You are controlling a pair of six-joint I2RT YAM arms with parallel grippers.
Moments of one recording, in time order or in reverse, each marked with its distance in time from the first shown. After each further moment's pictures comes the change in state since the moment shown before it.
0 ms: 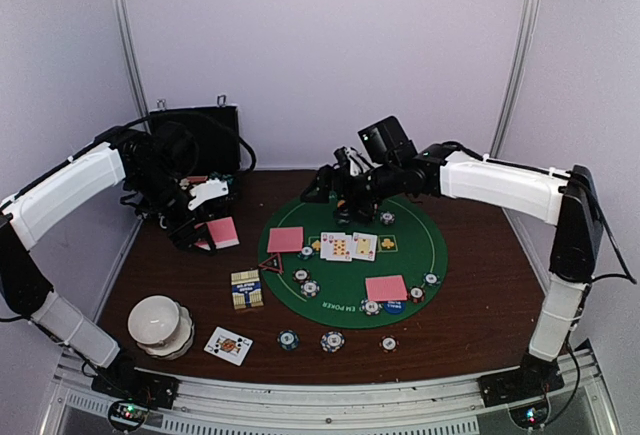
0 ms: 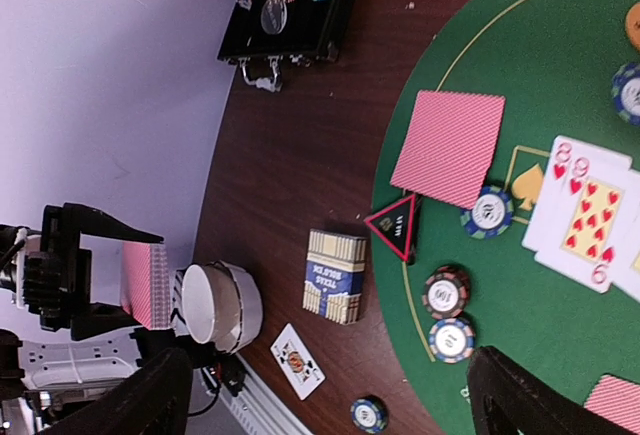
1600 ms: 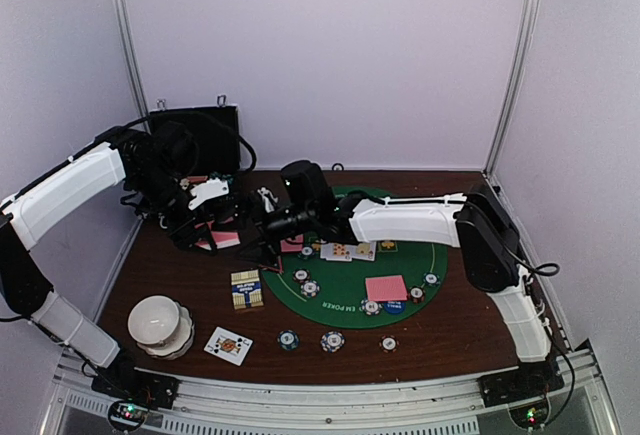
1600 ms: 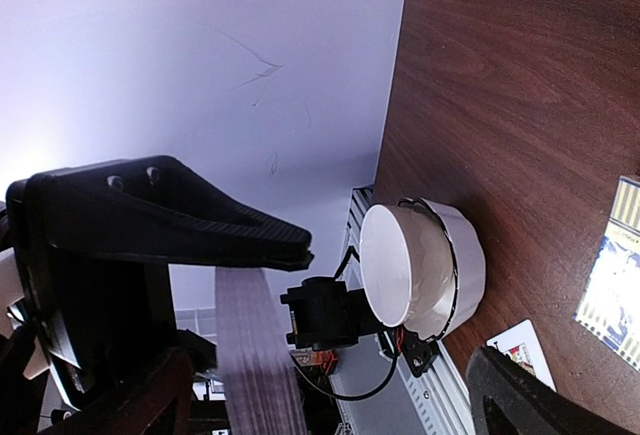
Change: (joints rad) left arm 0.000 0.001 0.000 0.003 0.014 0.000; right arm 0.218 0.483 0.272 0.573 -0.364 0.529
